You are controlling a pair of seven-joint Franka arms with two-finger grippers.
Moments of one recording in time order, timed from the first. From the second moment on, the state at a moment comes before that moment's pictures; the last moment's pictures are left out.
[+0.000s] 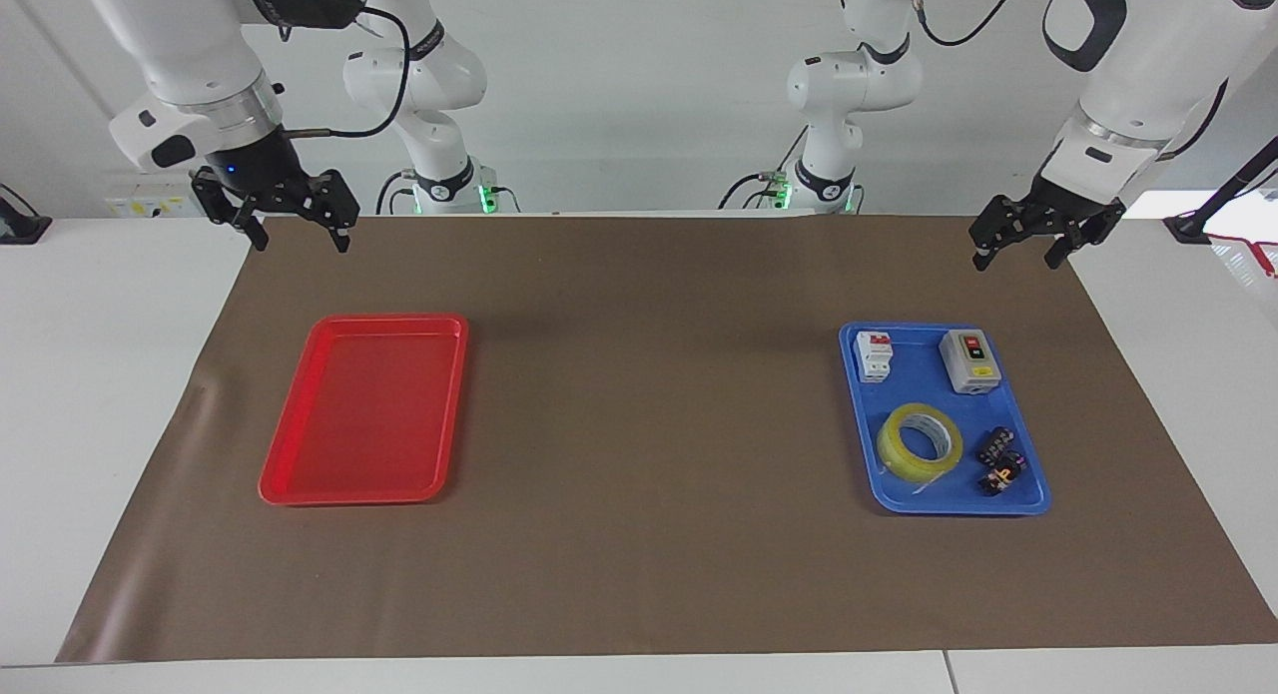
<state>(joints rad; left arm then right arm) 0.00 -0.02 -0.03 -1.65 0.00 1.67 0.03 0.02 -0.03 -0.01 -1.58 -0.03 1.55 0.05</state>
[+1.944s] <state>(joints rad) -0.01 0.38 -0.03 -1.87 0.00 2.36 0.03 0.02 -0.03 -0.01 -1.58 -0.03 1.51 0.05</state>
